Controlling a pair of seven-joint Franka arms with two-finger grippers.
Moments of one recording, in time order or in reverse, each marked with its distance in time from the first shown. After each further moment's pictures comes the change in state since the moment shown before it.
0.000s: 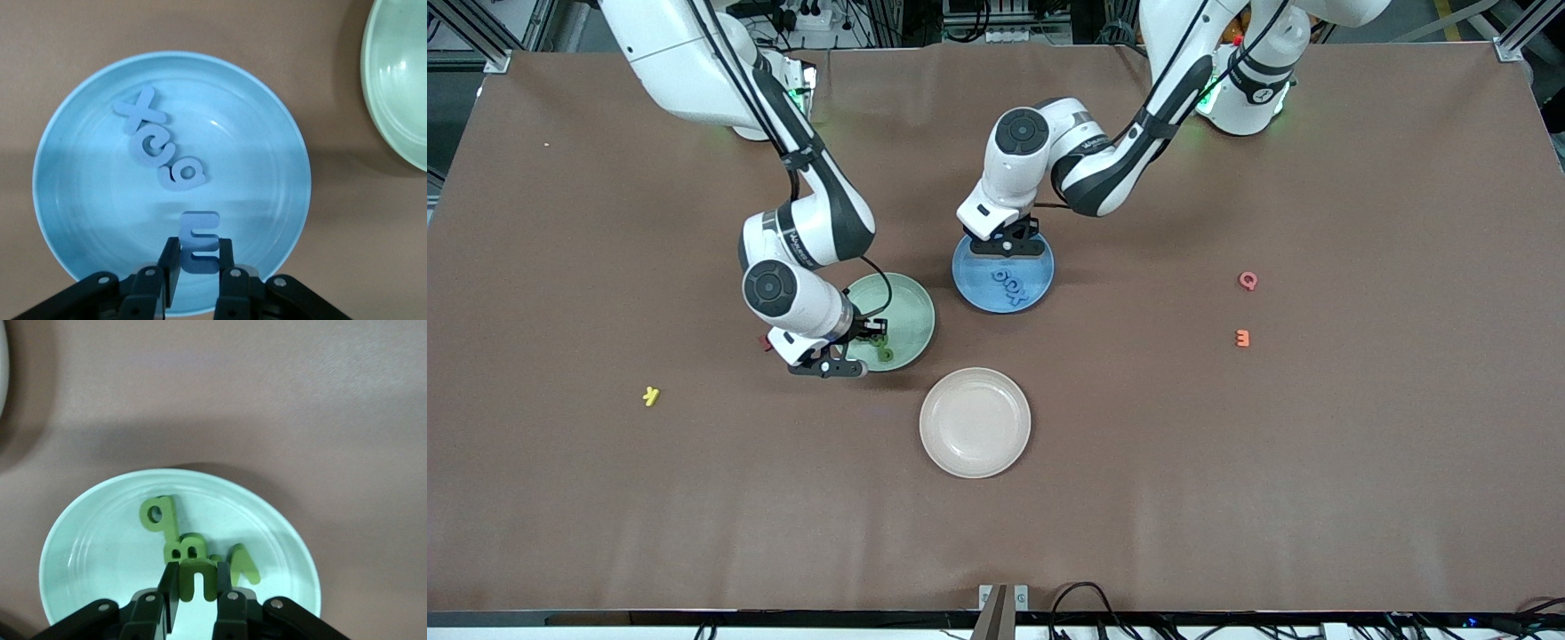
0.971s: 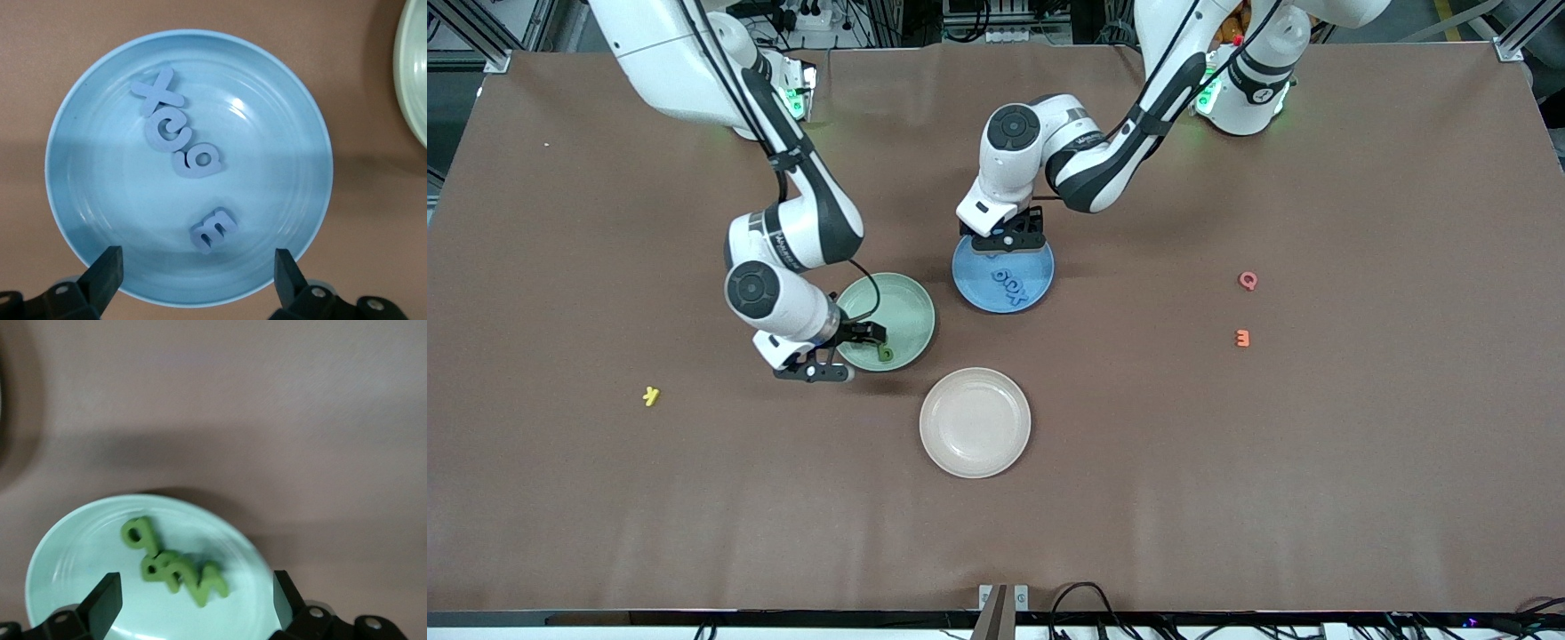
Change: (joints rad) left arm -0.021 0.001 0.008 -0.002 0.026 -0.037 -0.083; right arm -0.026 -0.017 -0.022 0.000 -0.004 0.004 -0.038
